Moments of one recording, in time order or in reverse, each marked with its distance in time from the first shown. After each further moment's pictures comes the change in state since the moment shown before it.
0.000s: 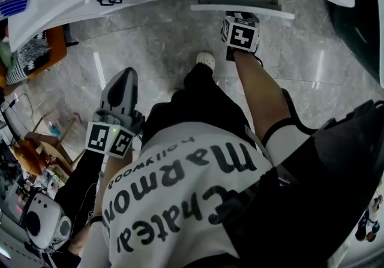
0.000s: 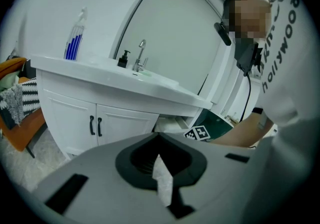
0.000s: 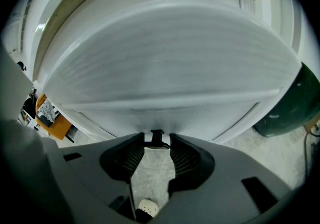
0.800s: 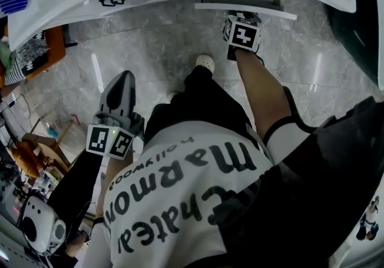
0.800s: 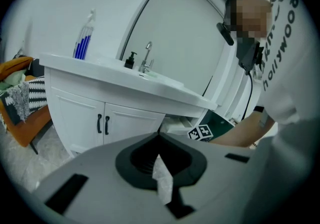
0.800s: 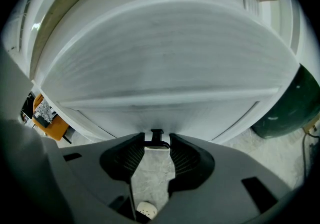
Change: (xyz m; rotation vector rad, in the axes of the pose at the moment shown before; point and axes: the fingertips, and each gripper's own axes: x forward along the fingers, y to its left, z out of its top) left arm -0.010 0.016 -0.010 -0.021 -0.024 0.044; right arm 0.005 -0.004 0.007 0.001 -0.015 -0.023
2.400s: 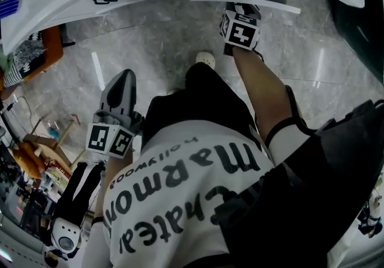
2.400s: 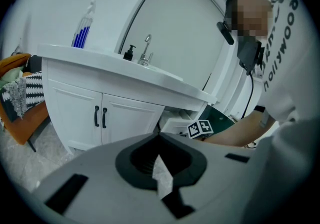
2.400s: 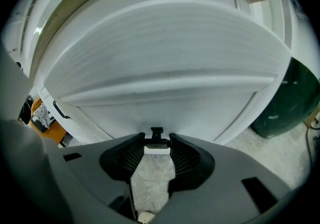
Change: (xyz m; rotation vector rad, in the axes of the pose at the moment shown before) left arm 0.018 0.006 -0.031 0.001 0.041 -0.017; right arm 0.011 0.005 0.001 0.032 -0.093 -0.013
